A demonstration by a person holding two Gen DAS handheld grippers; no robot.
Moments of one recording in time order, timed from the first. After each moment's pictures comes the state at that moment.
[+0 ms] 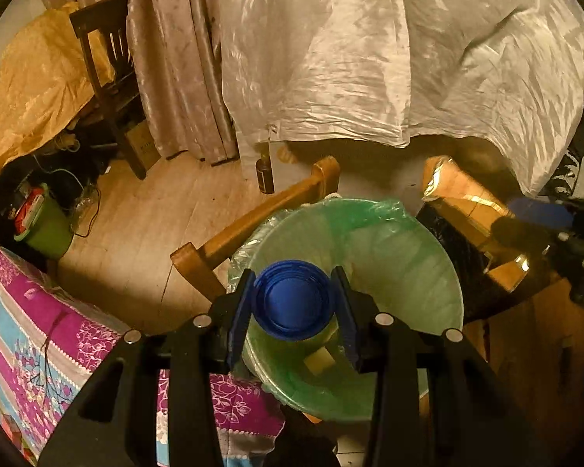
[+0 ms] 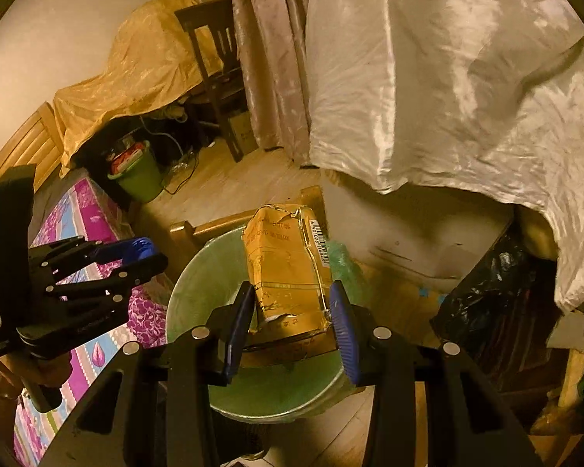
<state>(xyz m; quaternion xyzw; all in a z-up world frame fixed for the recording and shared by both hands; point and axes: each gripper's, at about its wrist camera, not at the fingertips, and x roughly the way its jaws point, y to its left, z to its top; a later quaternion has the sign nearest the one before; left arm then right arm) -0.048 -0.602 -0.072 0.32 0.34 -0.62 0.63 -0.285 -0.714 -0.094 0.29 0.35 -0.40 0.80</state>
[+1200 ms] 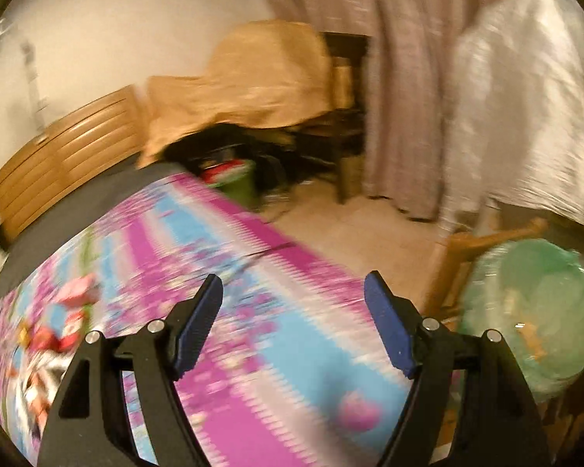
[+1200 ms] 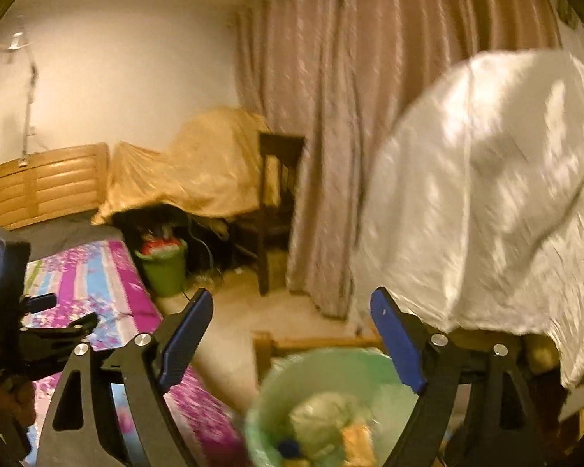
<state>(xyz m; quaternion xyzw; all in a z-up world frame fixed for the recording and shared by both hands) 0.086 -0.378 -0.061 0.18 0.25 -0.33 0.89 -0.179 -0.527 -0.049 0.04 0.12 -0.42 0.90</state>
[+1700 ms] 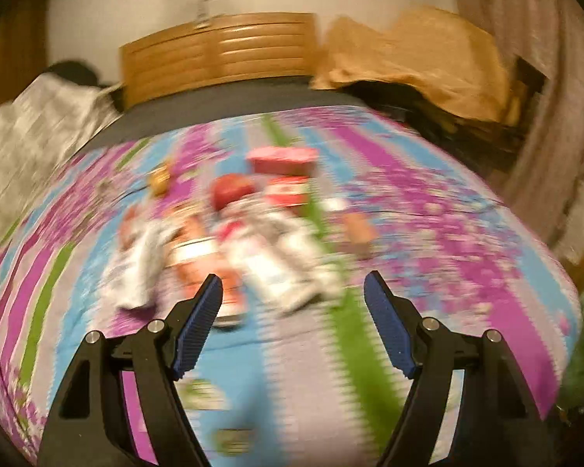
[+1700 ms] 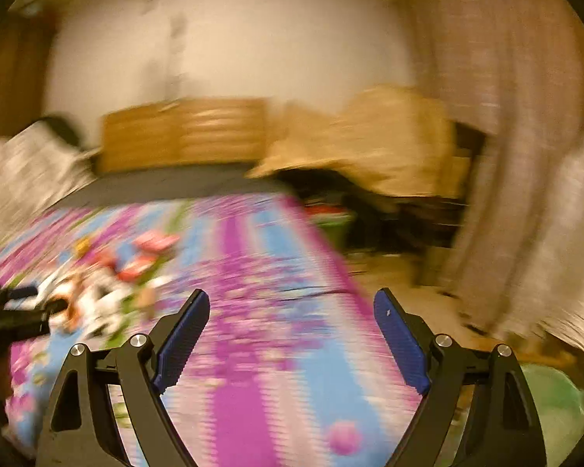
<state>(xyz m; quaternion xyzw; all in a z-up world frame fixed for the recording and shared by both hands) 0.177 -0.056 -0.103 0.05 0.34 -0.11 0.93 0.056 -0.327 -0.088 -0.01 0.23 -0.08 0.97</state>
